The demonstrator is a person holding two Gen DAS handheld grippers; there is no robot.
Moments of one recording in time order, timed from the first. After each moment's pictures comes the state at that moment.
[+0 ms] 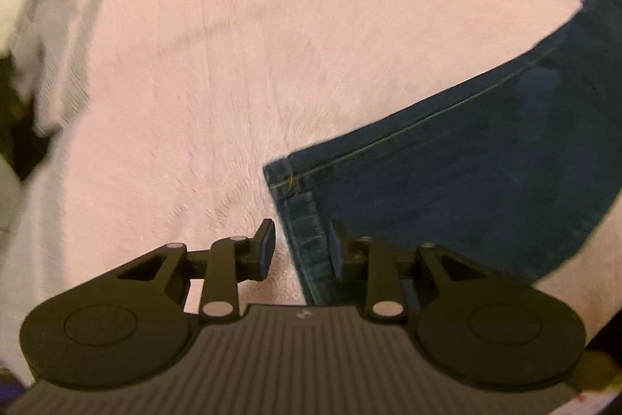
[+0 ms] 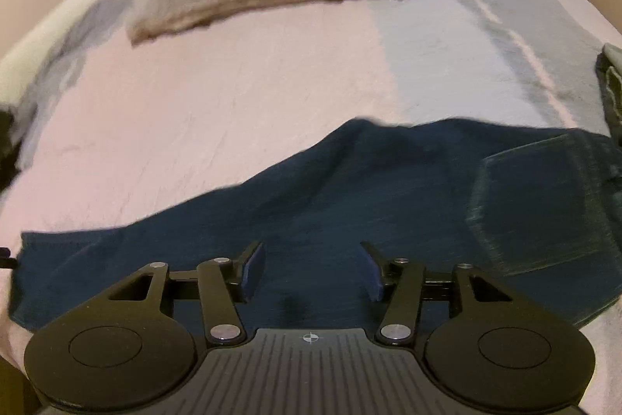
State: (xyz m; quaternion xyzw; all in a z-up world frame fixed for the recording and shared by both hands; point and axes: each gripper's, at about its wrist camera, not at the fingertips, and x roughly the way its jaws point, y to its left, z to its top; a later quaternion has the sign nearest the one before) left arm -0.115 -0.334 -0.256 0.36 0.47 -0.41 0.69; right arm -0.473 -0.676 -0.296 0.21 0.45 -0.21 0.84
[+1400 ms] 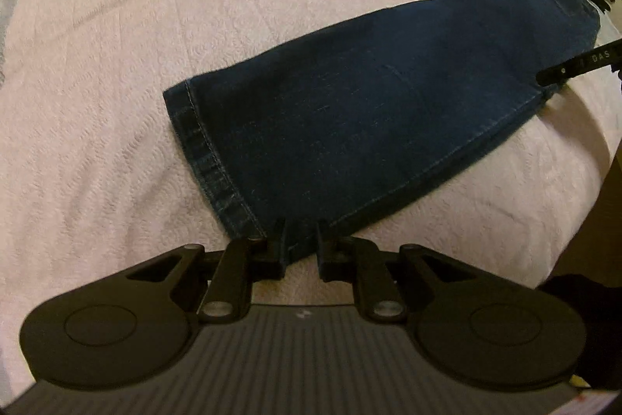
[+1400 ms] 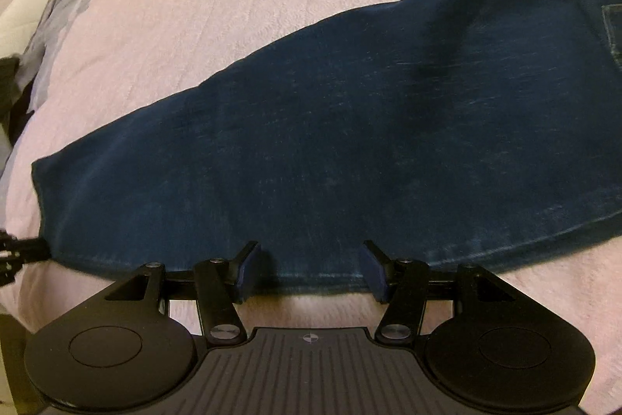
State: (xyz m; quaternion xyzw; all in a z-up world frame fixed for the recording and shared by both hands) left arm -0.150 -0.282 -0.254 0.33 0.47 -0.52 0.63; right arm -0.437 -0.575 -0.374 0.29 0.53 -0.17 0.78
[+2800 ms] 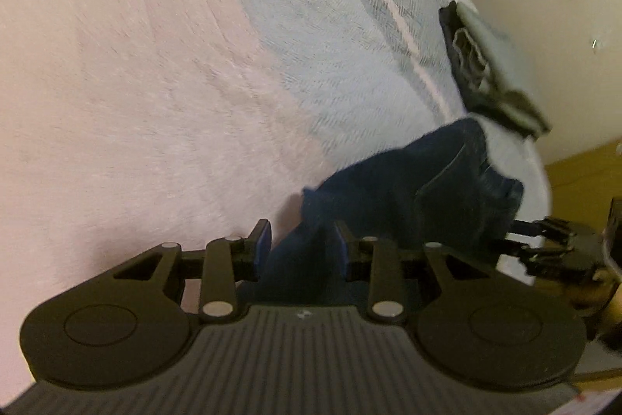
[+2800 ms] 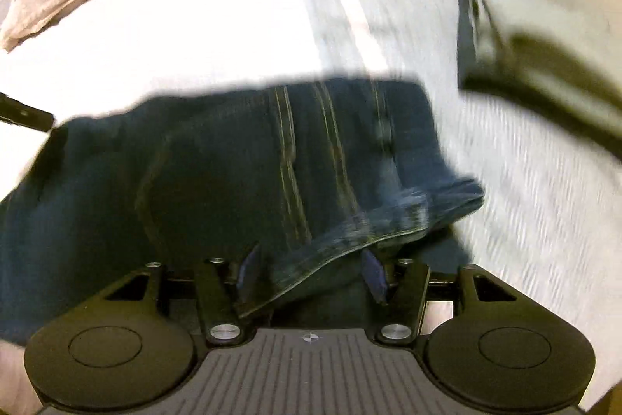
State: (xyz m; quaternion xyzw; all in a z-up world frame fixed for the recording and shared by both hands) left arm -0.264 -0.789 -0.271 0.19 0.59 -0.61 0.50; right arm -0.593 -0.903 -0.320 0.21 0.51 -0.31 0.77
